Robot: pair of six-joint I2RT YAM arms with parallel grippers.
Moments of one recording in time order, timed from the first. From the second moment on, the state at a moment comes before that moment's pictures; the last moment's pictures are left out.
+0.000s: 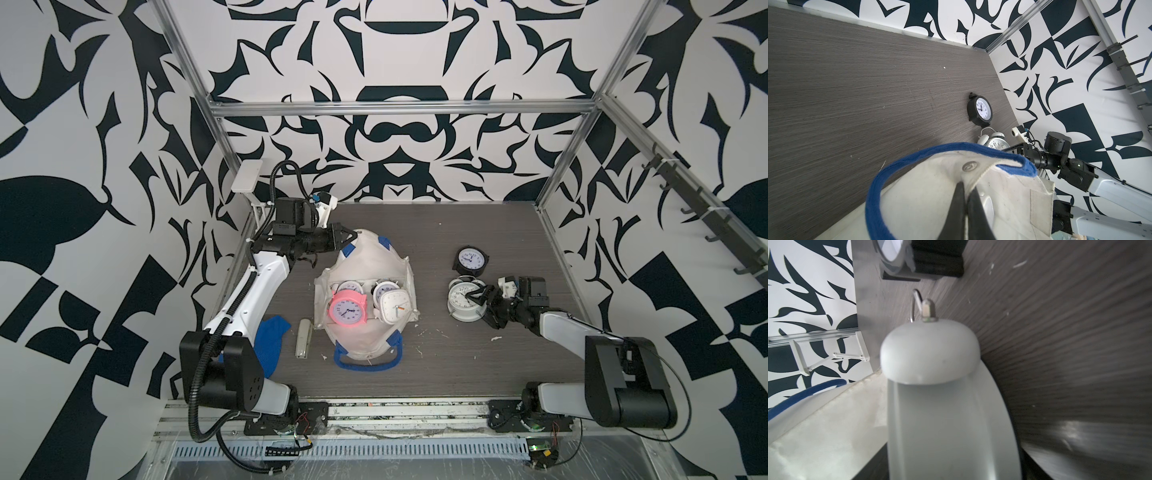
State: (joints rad) left arm -0.15 1.45 1.27 -0.47 0.78 -0.30; right arm -0.05 1.32 0.45 -0.02 -0.69 0.85
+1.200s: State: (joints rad) left arm -0.15 1.44 1.27 -0.51 0.77 -0.26; right arm 0.72 1.51 1.72 -0.71 -0.54 0.11
